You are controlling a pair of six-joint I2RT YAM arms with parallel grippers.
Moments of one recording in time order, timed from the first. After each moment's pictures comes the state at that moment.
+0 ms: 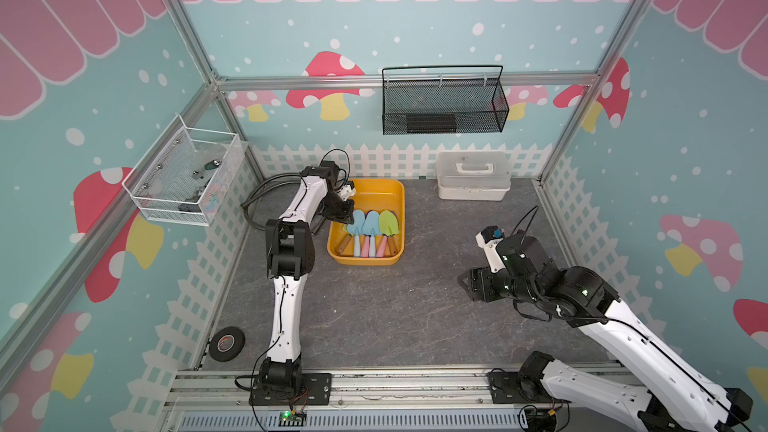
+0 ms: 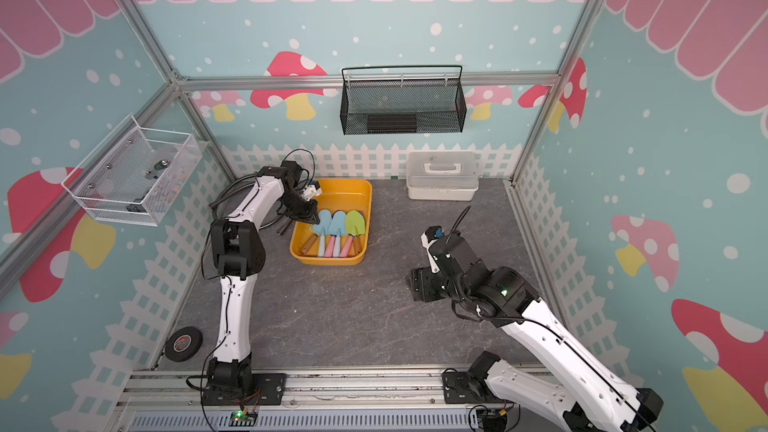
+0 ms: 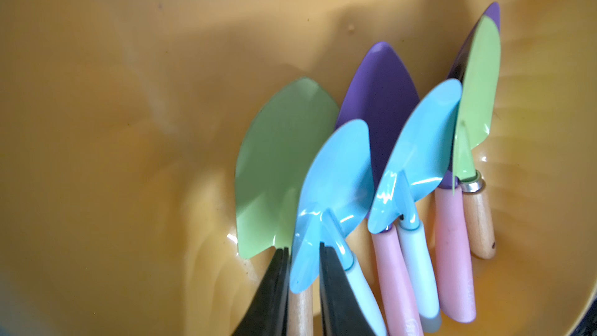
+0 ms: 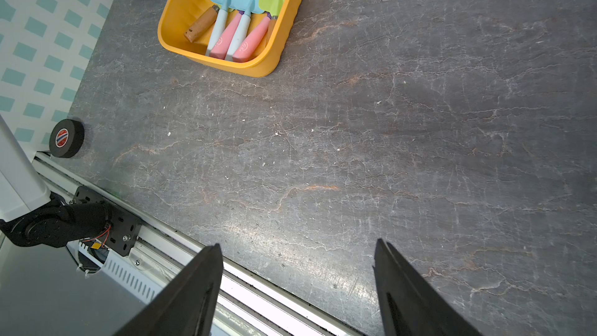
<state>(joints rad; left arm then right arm) -0.09 2.46 2.30 -1.29 0.34 0.17 0.75 0.92 1.16 -1.09 0.06 0.47</state>
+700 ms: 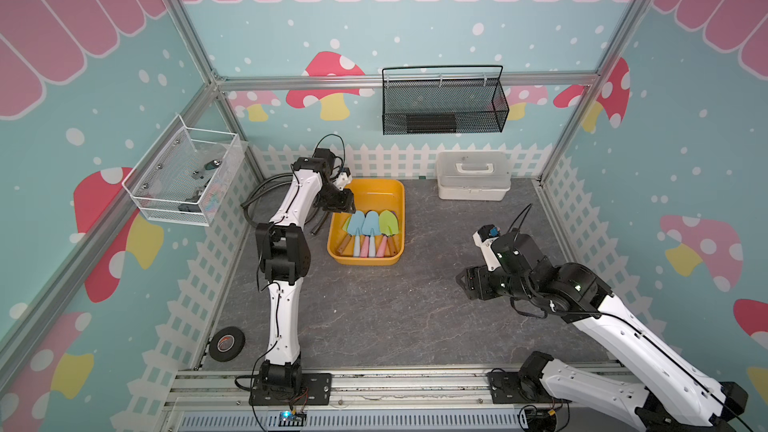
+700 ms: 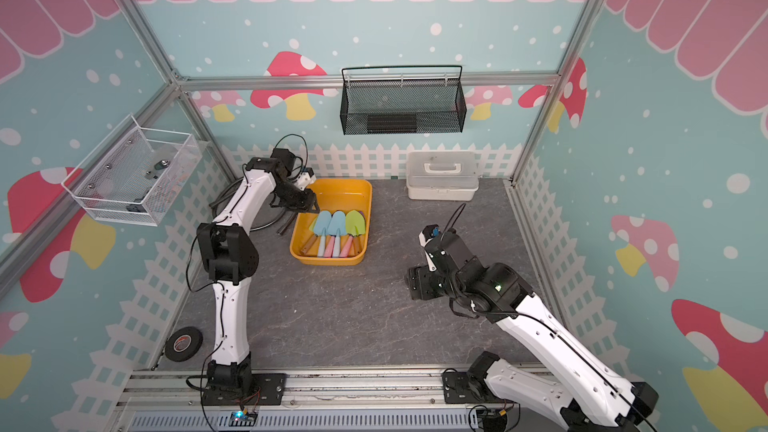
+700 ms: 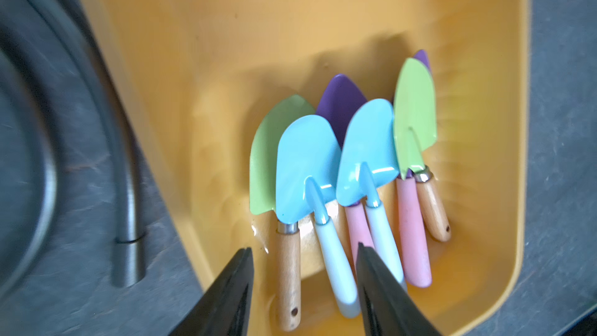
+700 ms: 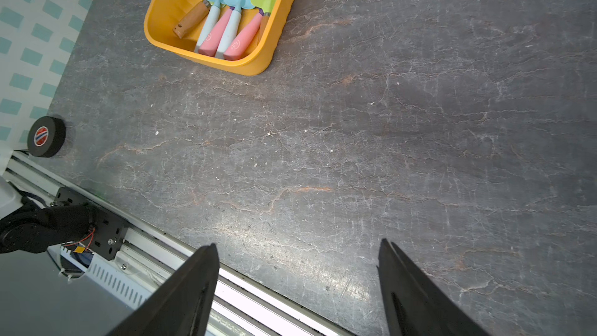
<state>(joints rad) -0.10 2.28 2.31 -1.29 0.31 0.13 0.75 0.97 1.18 -1.09 0.09 0.44</state>
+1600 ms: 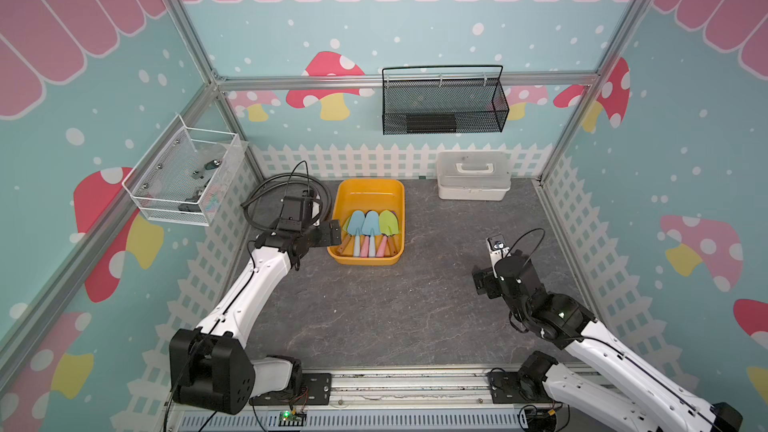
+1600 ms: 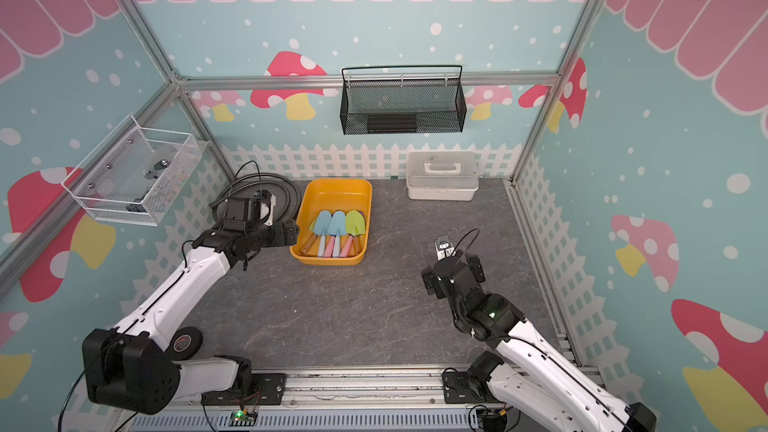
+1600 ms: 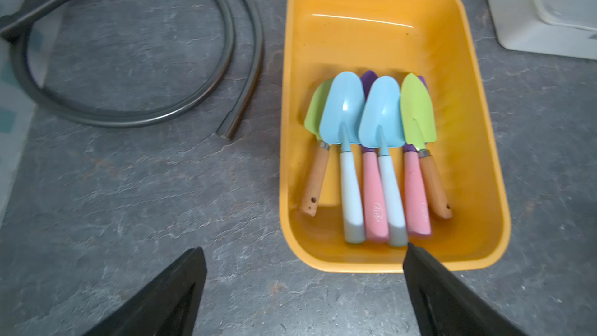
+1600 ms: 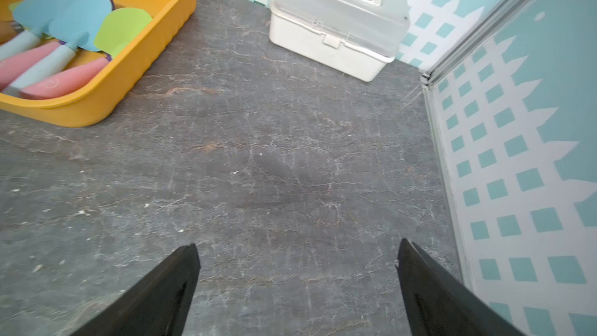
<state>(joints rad) -0.14 1.27 0.99 -0.50 -0.04 -0.18 0.68 0.70 0.65 -0.56 0.59 0.04</state>
